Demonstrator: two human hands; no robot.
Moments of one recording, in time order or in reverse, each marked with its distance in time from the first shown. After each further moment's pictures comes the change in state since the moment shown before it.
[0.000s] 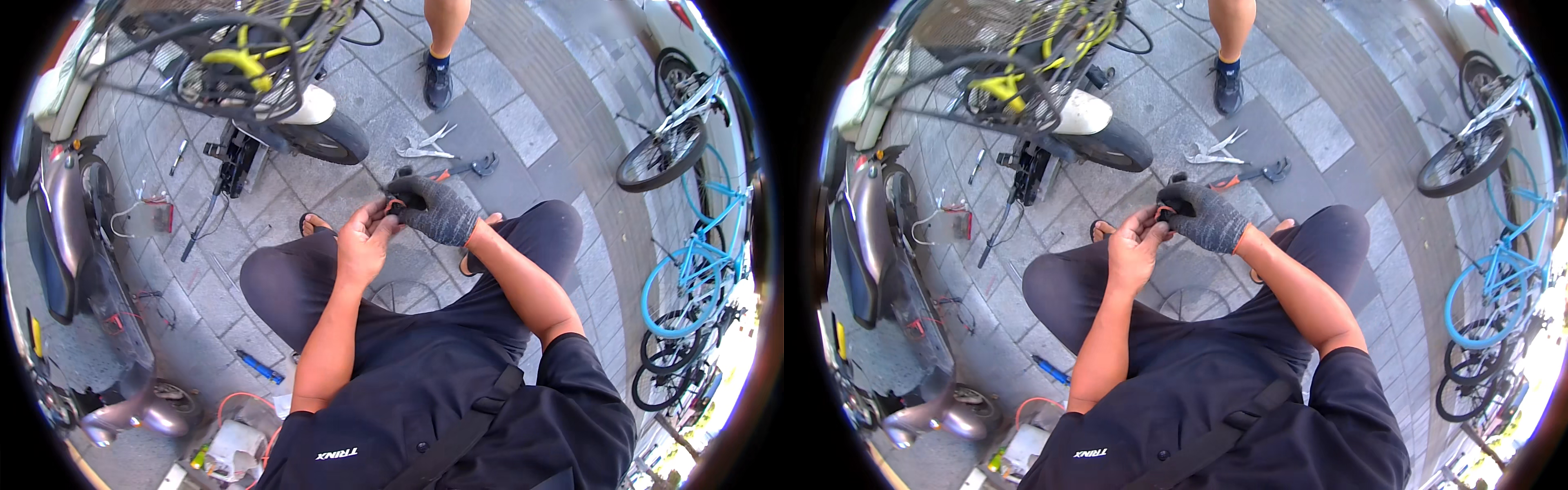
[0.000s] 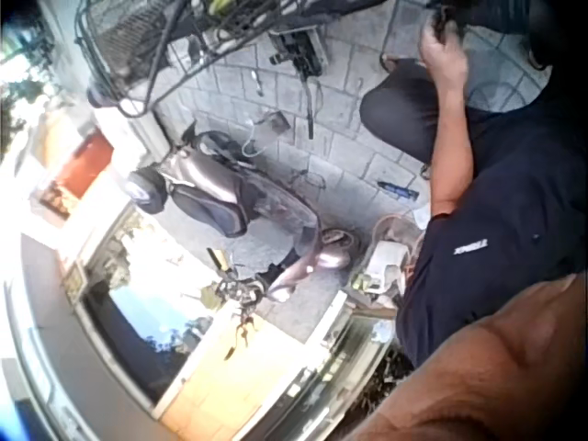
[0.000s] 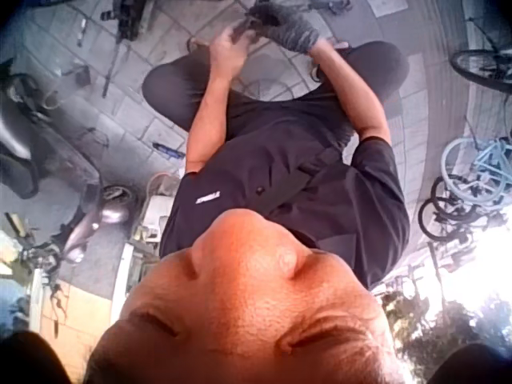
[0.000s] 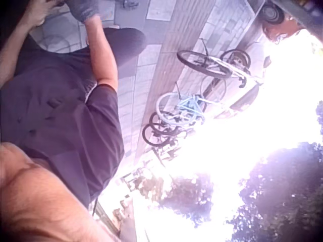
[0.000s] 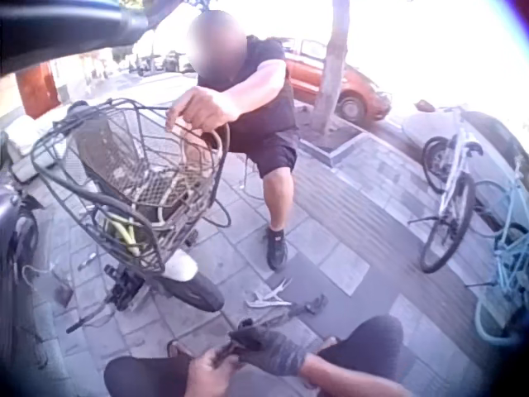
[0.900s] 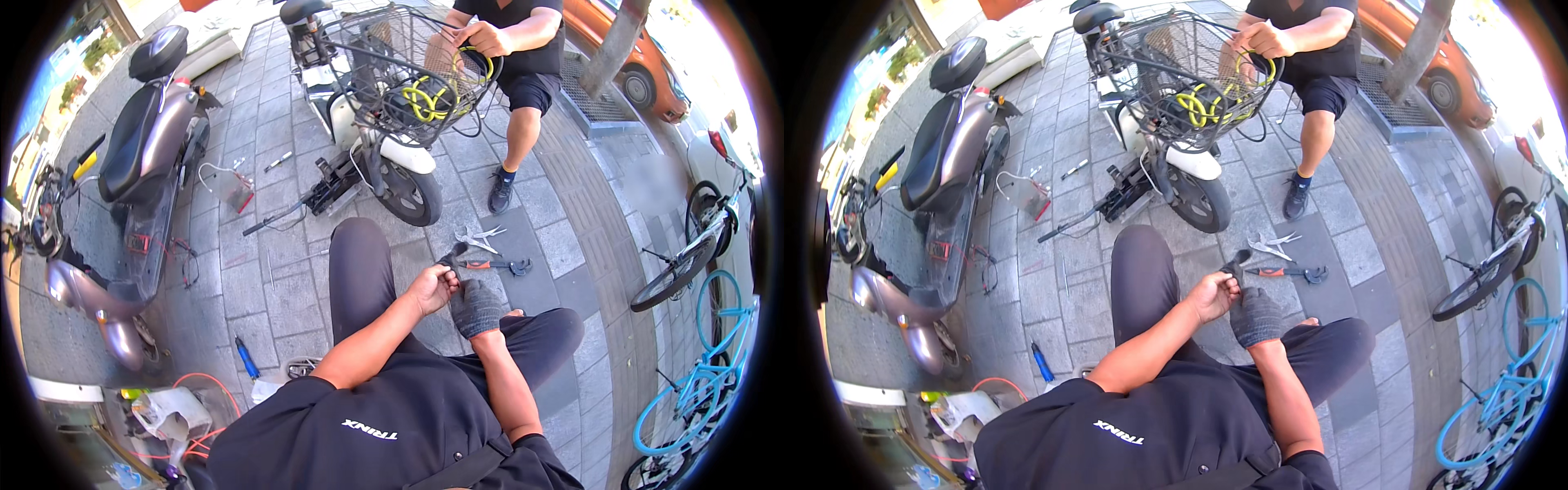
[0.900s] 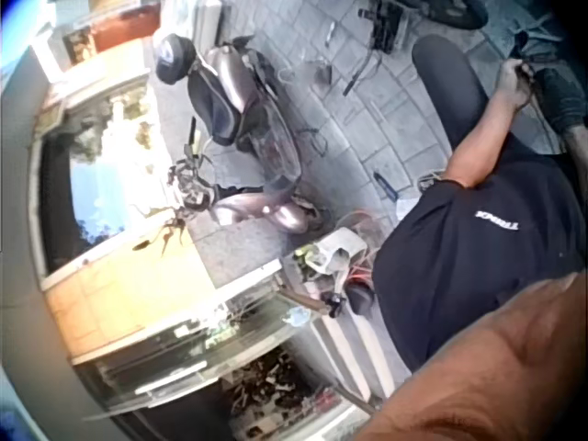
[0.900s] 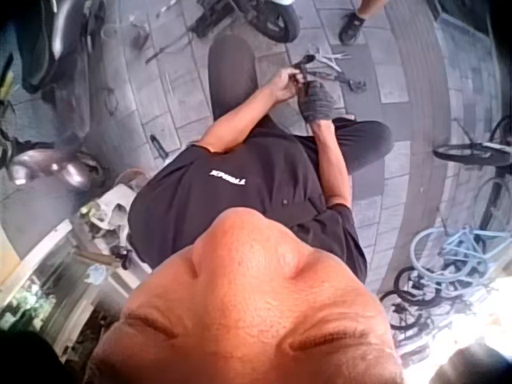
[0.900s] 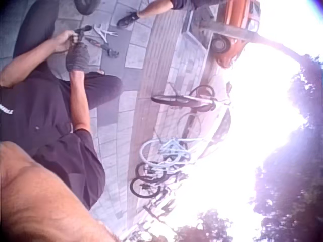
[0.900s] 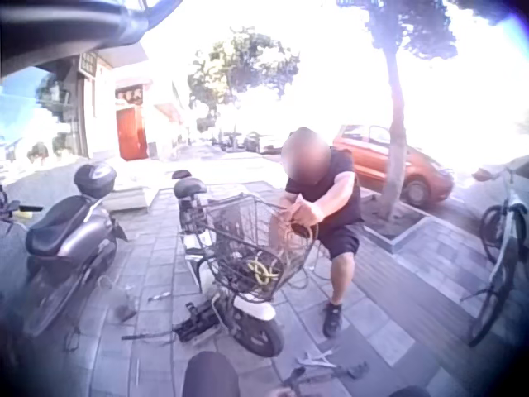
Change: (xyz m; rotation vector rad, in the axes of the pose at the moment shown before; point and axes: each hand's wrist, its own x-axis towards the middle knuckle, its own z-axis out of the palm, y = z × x) left_hand -0.028 -0.064 -0.003 -0.760 -0.122 -0.438; right_hand -0.126 0.004 0.077 -0.835 0.376 -0.154
